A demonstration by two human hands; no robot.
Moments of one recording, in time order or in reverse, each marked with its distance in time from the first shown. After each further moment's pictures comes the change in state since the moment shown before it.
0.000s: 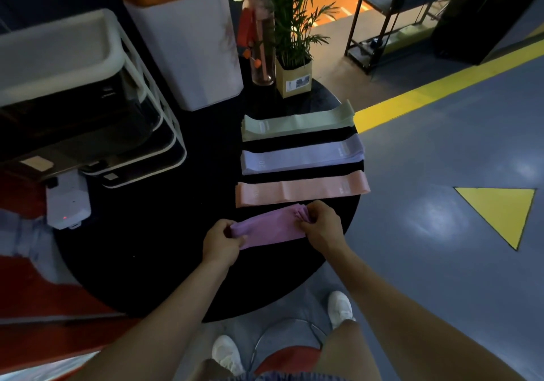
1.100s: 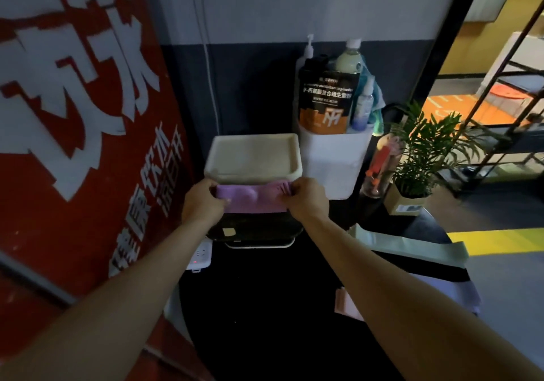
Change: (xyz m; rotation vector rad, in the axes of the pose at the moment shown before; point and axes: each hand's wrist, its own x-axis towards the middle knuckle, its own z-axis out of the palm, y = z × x) left_hand 0.071 0.046 -0.325 -0.063 0.520 0.157; right_hand 0.015 -0.352 0.111 -0.228 -0.102 -0.436
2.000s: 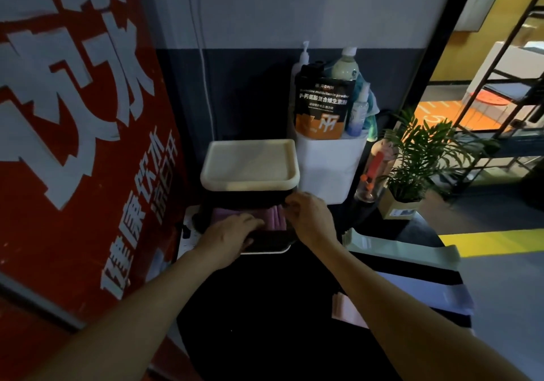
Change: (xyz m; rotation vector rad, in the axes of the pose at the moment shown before) left_hand -0.003 -0.035 0.034 0.505 -0.458 0.709; right_hand -0.011 0.017 0.007 -0.132 0.080 -0.295
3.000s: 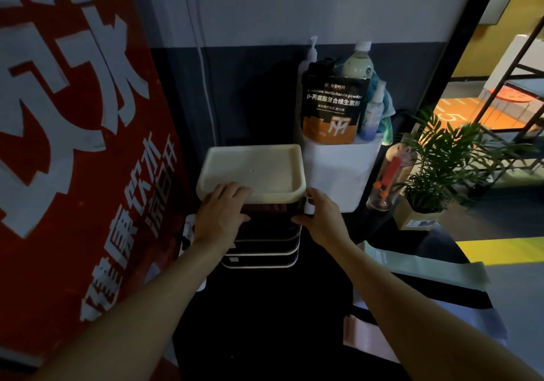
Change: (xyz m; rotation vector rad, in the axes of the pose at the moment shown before) left_hand 0.043 -0.002 -0.024 0.070 0.403 -0.212; right_hand 0.045 0.040 0.008 0.133 -0.089 0.102
